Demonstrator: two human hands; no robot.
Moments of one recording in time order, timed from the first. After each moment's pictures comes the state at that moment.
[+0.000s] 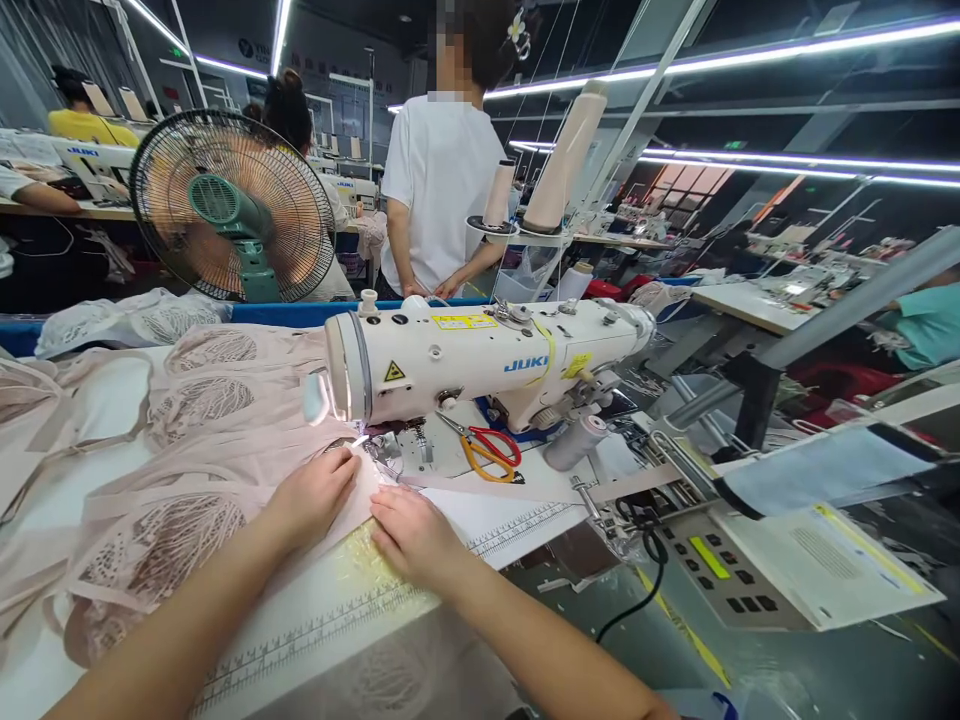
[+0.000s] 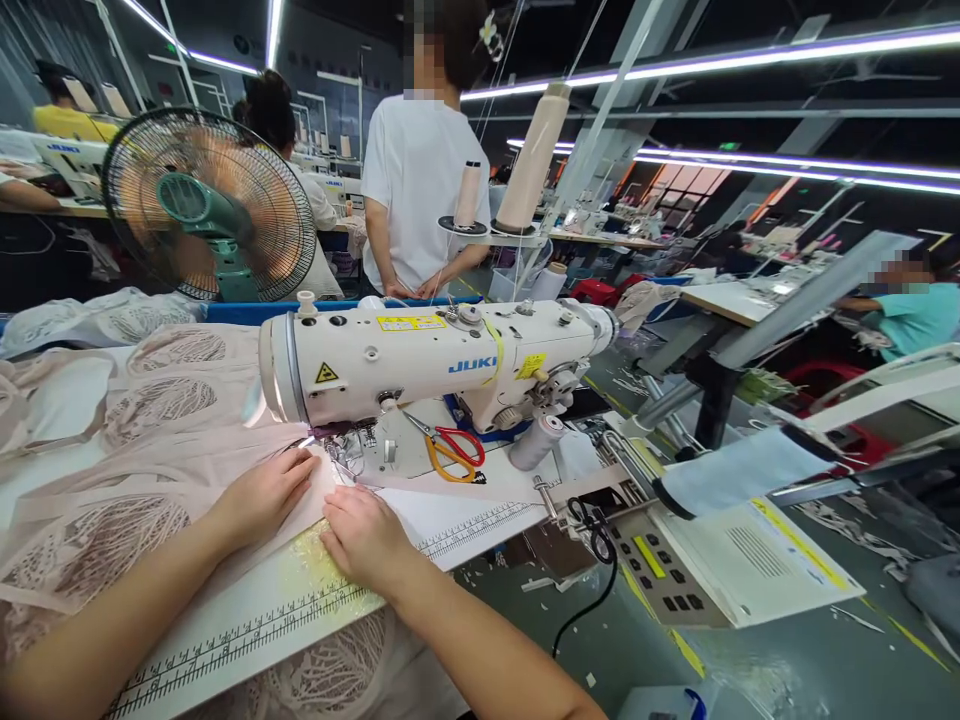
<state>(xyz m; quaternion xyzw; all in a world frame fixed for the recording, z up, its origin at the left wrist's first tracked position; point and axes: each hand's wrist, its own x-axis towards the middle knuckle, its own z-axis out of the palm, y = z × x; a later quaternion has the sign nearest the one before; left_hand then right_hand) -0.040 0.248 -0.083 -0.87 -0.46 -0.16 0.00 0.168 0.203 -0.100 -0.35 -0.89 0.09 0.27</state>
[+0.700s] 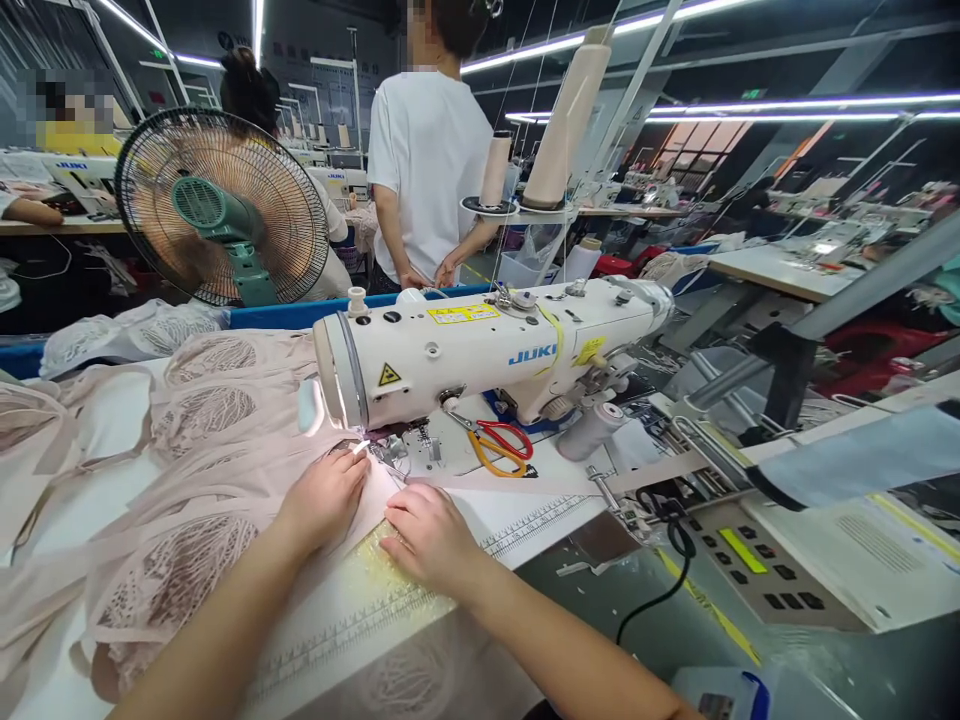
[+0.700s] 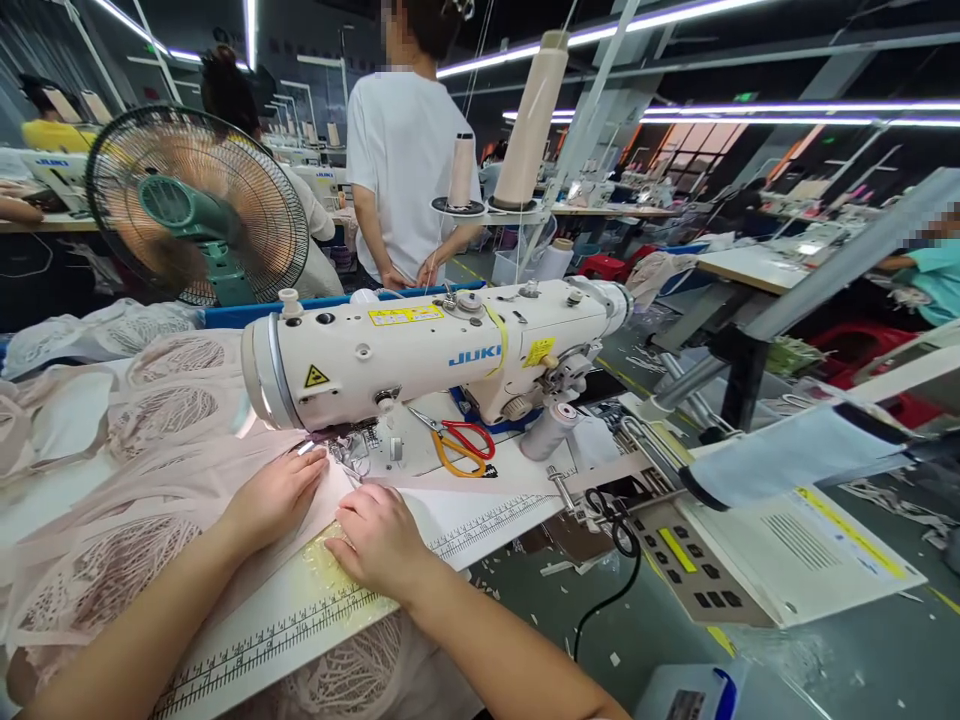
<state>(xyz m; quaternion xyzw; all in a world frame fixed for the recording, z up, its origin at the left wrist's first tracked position) -0.036 0.257 -0.087 -0.88 -0.44 -0.15 0.02 0.172 0.200 -0.093 -0.39 -0.87 0.07 0.28</state>
